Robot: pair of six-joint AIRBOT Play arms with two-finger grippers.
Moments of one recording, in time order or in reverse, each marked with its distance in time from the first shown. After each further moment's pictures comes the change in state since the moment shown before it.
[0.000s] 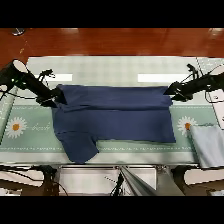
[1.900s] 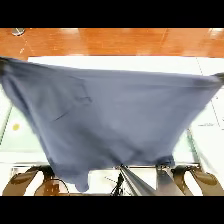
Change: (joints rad) left arm 0.021 0.853 -0.074 -0.029 0.333 -0.019; right arm 0.092 0.911 -0.064 -0.194 0.006 0.157
